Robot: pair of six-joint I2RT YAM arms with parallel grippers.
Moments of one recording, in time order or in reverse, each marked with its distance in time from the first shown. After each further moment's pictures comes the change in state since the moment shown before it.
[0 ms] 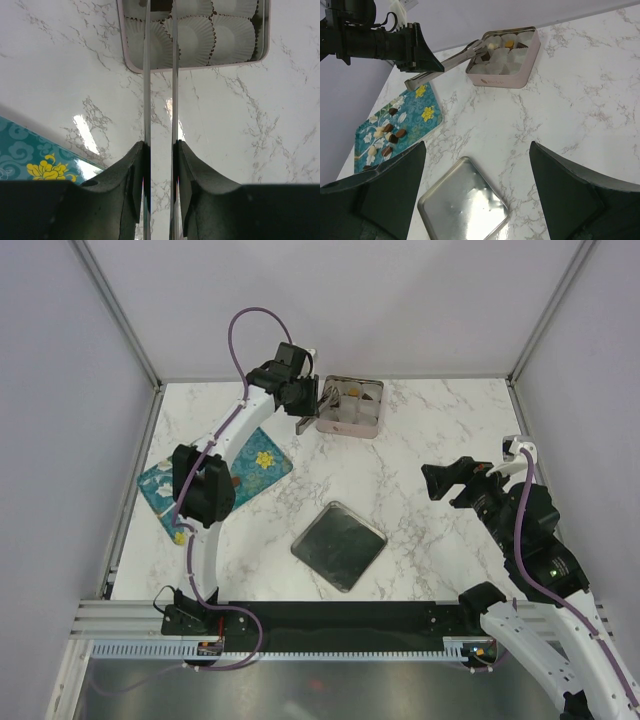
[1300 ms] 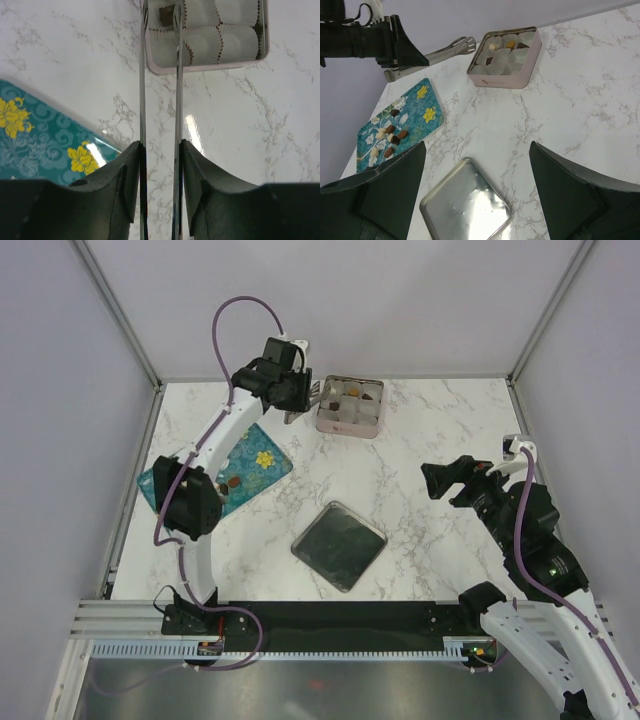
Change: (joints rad) left arm 0.000 -0.087 -0.037 0.023 -0.077 0.077; right arm 0.000 0.008 0.000 0.007 0.002 0.011
